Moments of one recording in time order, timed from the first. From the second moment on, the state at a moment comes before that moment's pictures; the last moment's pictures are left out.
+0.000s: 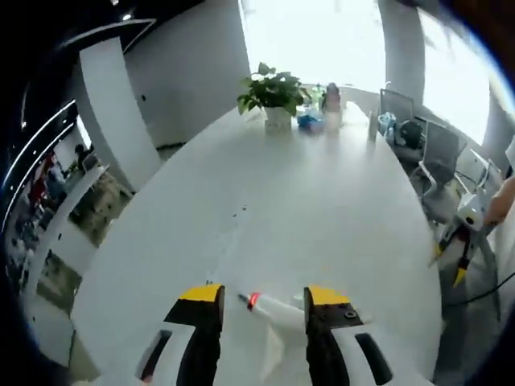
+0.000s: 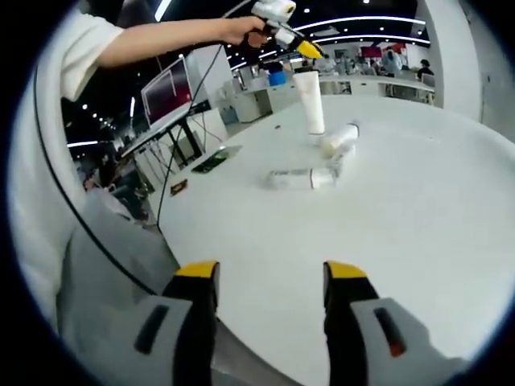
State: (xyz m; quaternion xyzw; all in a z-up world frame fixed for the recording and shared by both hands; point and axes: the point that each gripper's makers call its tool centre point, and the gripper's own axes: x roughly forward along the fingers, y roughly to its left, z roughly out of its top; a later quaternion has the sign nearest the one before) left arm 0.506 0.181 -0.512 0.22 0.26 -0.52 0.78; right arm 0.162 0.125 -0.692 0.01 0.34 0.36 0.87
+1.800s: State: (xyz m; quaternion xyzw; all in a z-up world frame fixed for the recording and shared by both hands) left arm 0.513 0.171 -0.756 0.30 0.65 -0.25 0.65; right arm 0.170 0.113 -0.679 0.05 0.32 0.34 0.88
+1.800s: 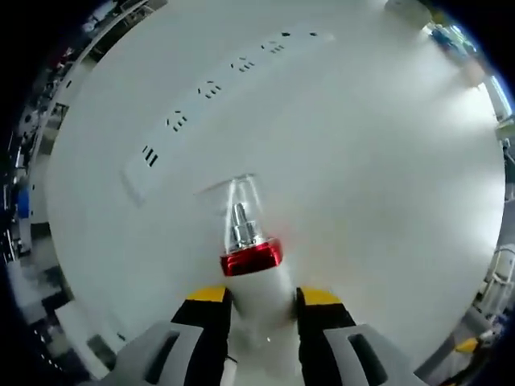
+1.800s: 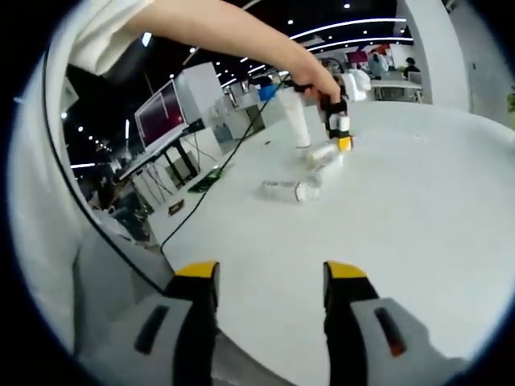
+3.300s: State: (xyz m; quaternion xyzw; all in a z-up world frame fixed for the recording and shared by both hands) left arm 0.516 0.126 -0.743 0.23 0.53 -0.35 0.73; right arm 0.167 0.112 -0.683 0.04 0.32 0.35 0.88
